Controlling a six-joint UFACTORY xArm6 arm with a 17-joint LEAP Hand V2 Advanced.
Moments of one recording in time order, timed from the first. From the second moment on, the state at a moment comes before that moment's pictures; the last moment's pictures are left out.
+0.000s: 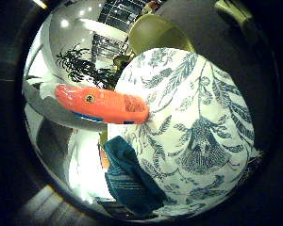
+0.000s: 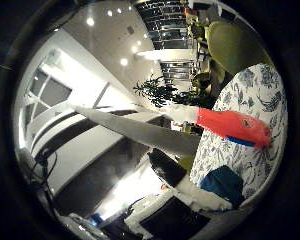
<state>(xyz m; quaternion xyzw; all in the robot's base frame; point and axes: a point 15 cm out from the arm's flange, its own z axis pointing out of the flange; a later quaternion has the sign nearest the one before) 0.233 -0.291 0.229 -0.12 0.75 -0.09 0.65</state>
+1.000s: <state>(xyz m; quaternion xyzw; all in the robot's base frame) 0.330 -0.297 0.217 -0.19 0.76 -0.06 0.62</state>
